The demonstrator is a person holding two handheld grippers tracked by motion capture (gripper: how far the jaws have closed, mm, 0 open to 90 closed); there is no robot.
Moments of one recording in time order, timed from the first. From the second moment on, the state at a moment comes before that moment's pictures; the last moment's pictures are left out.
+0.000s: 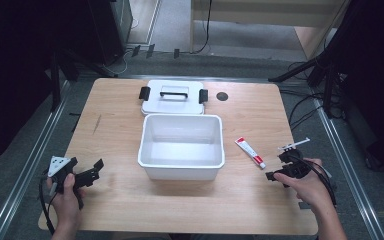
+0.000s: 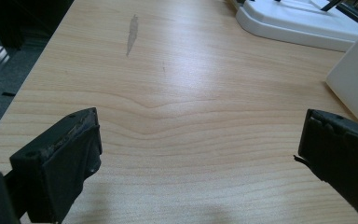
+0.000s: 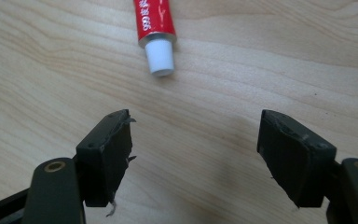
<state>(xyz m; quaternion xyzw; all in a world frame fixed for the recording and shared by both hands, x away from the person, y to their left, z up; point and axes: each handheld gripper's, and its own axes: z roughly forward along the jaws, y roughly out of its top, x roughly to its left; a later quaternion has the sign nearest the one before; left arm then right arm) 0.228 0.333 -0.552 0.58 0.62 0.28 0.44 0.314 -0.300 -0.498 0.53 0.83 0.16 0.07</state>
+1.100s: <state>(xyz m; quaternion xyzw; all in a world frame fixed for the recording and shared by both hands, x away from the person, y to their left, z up) 0.228 0.333 -0.552 0.59 0.62 0.28 0.44 0.400 -0.217 -0.493 0.46 0.89 -0.03 0.03</state>
